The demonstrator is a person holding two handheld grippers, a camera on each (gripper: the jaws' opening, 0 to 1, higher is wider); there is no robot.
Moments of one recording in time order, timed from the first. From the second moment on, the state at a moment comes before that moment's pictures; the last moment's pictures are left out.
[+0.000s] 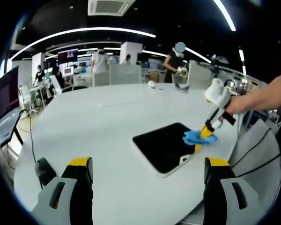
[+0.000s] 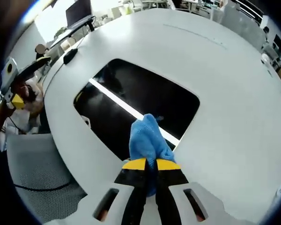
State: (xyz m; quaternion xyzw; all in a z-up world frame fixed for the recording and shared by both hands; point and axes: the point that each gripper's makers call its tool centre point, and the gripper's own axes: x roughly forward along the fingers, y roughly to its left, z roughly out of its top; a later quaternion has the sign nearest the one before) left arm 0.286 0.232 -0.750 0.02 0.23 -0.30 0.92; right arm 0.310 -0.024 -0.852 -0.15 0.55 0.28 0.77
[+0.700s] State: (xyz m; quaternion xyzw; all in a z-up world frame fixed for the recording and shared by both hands) left arm 0.285 0.238 -0.750 0.02 0.24 -0.29 0.93; right arm 0.309 0.019 -0.852 -0.17 0.54 0.32 0.76
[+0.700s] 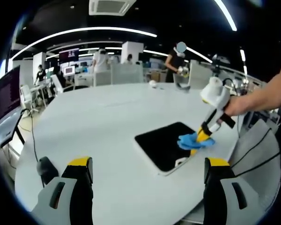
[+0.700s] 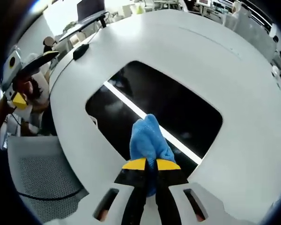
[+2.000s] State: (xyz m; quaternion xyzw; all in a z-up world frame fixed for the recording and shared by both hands) left arm 0.278 0.257 -0.757 0.01 0.24 -0.27 0.93; right arm 0.312 0.118 -0.852 -0.19 0.51 0.39 0.75
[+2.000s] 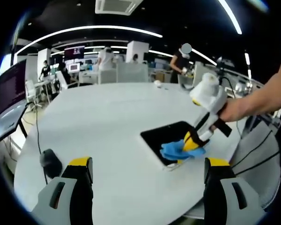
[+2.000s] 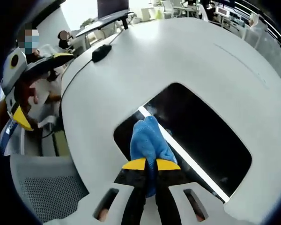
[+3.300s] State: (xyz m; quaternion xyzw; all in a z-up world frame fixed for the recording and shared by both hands) left arm 0.275 0.260 -0.757 0.01 0.24 -0.27 0.93; right arm 0.310 0.156 -0.850 -0.18 0.48 0.45 0.73
